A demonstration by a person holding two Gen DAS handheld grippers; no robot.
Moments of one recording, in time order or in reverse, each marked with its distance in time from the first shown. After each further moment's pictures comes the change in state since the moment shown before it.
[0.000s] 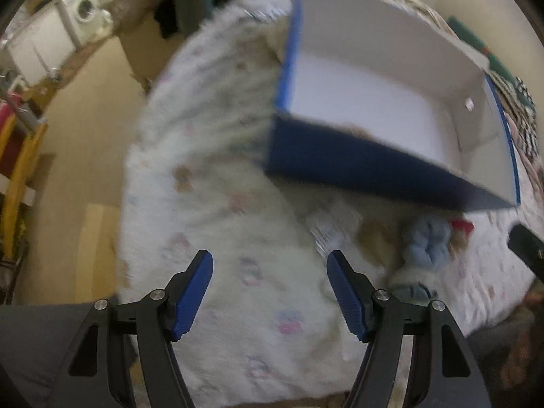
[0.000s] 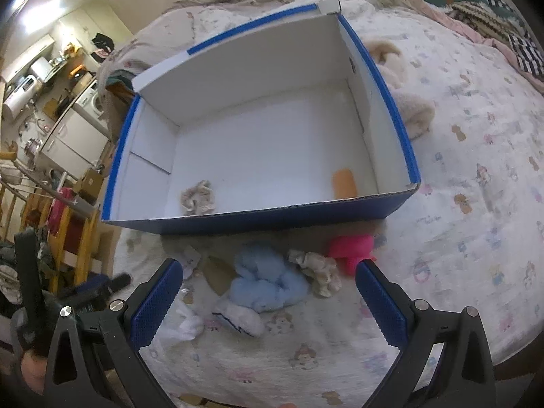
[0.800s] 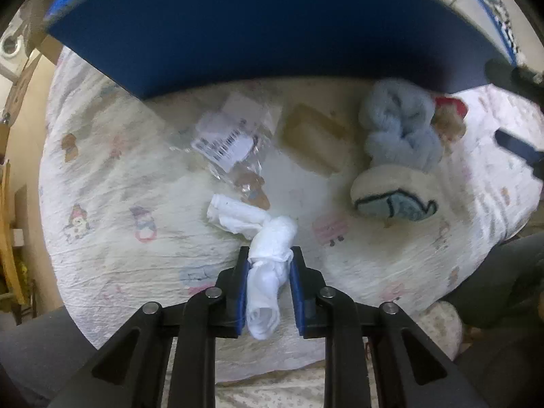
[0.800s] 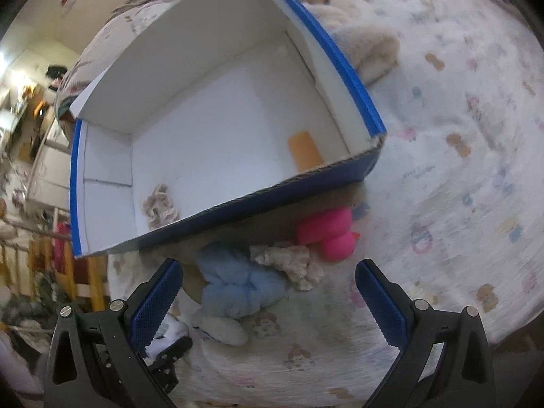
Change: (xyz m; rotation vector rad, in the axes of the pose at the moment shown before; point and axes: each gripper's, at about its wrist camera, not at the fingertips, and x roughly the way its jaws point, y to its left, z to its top) left arm 0.060 -0.075 -0.040 0.277 0.267 -0.030; right arm 0.029 -0.054 0.003 0.266 0.135 0.015
